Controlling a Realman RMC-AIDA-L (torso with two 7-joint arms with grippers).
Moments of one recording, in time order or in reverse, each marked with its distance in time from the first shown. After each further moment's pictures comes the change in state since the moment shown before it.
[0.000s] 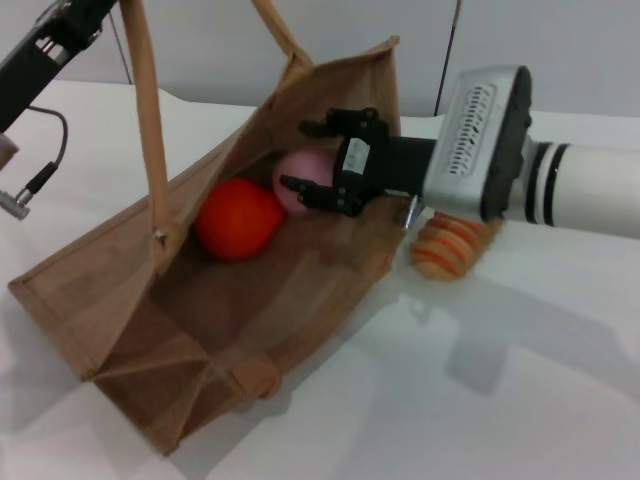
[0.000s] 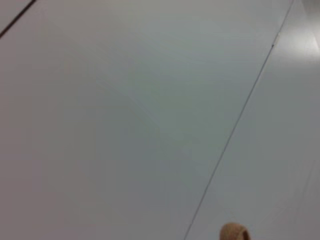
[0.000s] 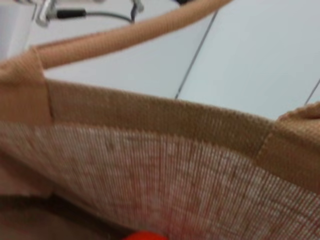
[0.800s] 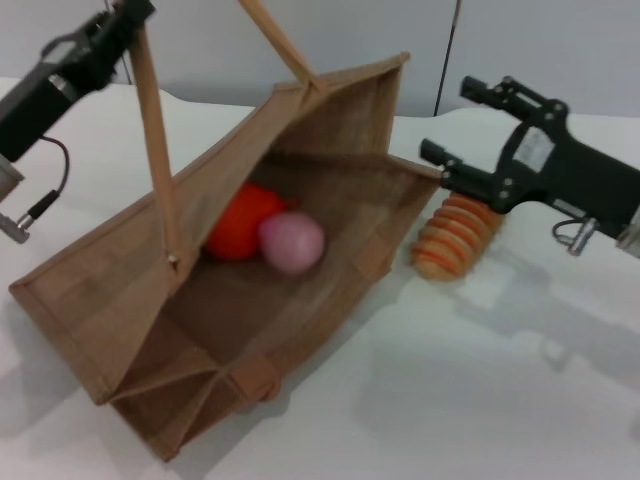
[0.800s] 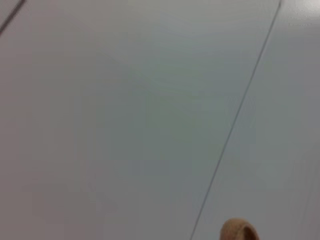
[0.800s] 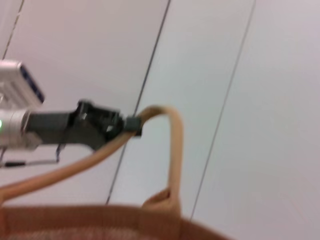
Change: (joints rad) left arm 0.025 0.001 0.008 -0.008 0.065 0.049 0.129; right arm -0.325 -0.012 0.243 -0.231 0.002 -0.582 0.009
